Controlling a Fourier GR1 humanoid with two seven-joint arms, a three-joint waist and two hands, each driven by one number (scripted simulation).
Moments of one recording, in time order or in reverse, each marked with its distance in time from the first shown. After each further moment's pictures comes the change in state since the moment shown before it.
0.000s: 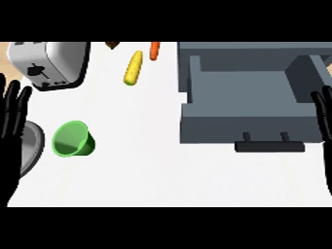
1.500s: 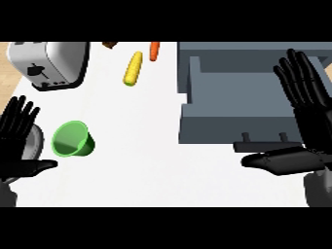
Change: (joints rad) left arm -0.075 0.161 0.288 0.773 0.277 -0.328 -0.219; right arm -0.249 -0.036 -0.024 0.225 -0.066 0.130 0.095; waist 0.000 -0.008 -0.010
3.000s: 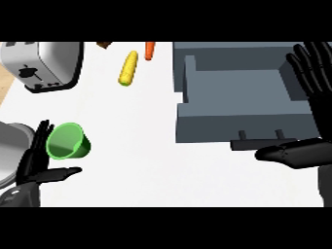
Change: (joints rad) left arm -0.334 0.082 0.034 1.115 -0.270 0.039 -0.724; right arm -0.070 -0.037 -0.067 -0.009 -0.056 0.045 0.060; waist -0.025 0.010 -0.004
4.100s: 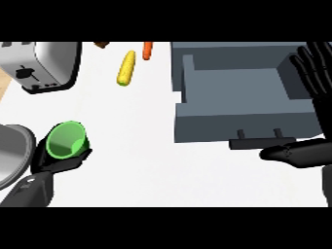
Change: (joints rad) left arm -0.063 -0.051 -0.011 0.006 -0.019 -0.036 -0.060; right arm 0.015 -0.016 -0.021 0.017 -0.001 0.020 -0.022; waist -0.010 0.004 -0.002
